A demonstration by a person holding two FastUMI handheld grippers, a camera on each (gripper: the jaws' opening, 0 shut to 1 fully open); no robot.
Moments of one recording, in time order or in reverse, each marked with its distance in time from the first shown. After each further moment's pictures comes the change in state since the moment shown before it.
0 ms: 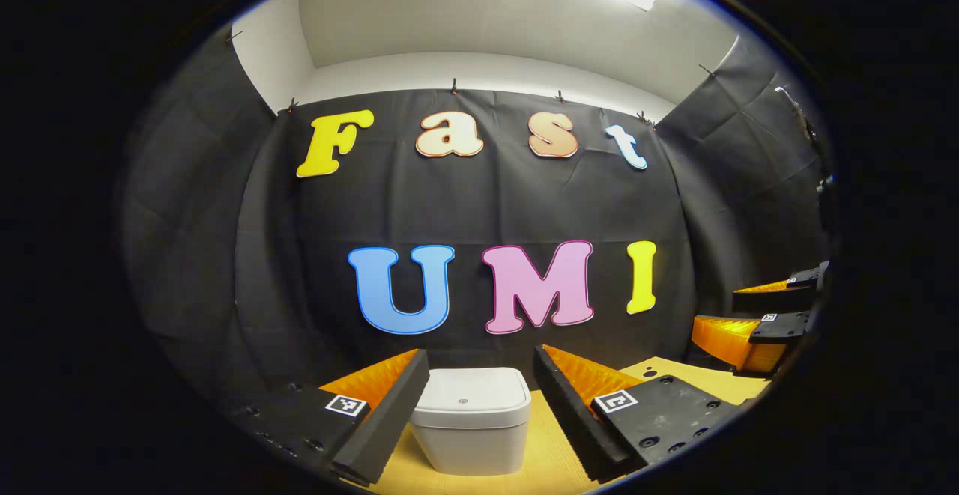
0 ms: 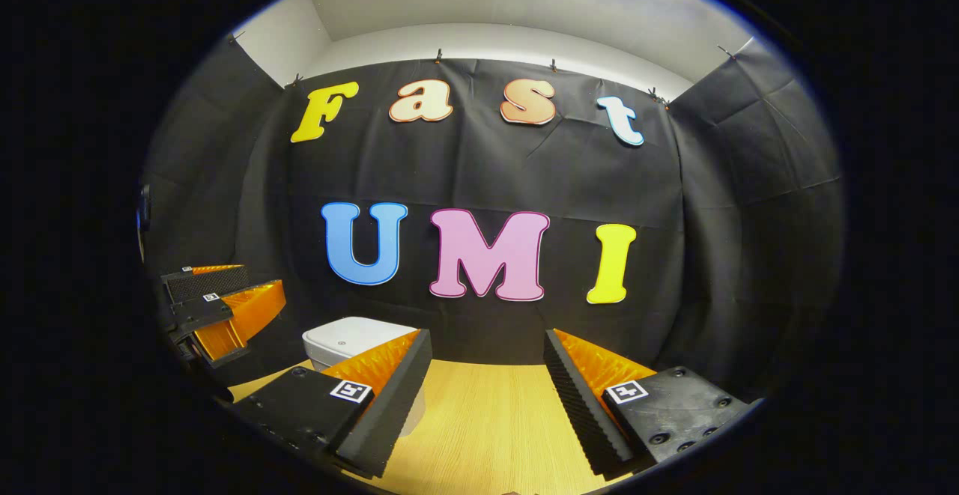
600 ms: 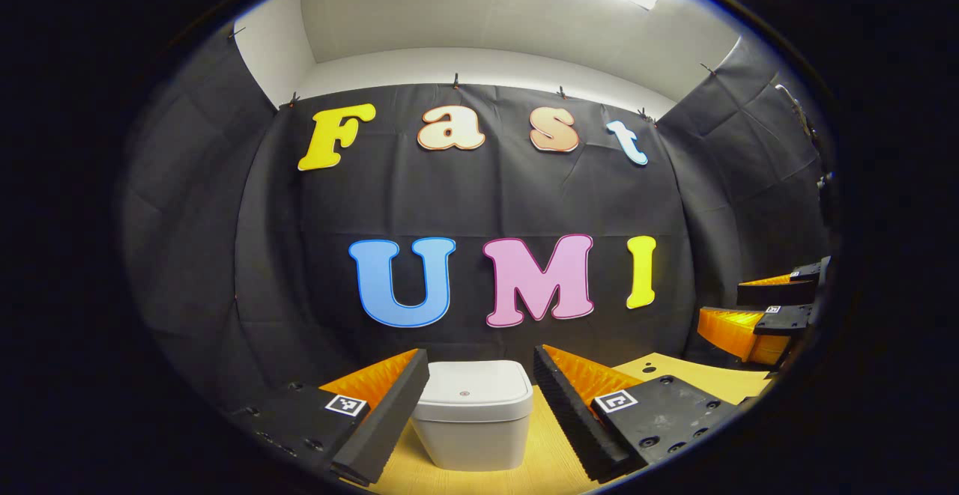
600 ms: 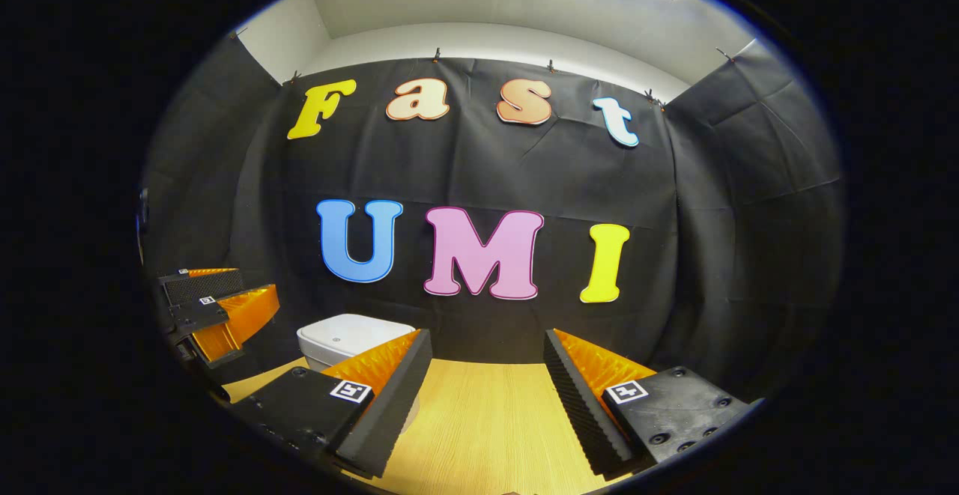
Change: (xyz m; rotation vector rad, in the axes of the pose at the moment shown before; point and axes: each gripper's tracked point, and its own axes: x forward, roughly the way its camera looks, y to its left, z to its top) left arm -0.006 0.001 -0.014 -0.011 0.023 -0.004; right arm -0.004 0.000 -0.004 -0.014 0.007 -0.021
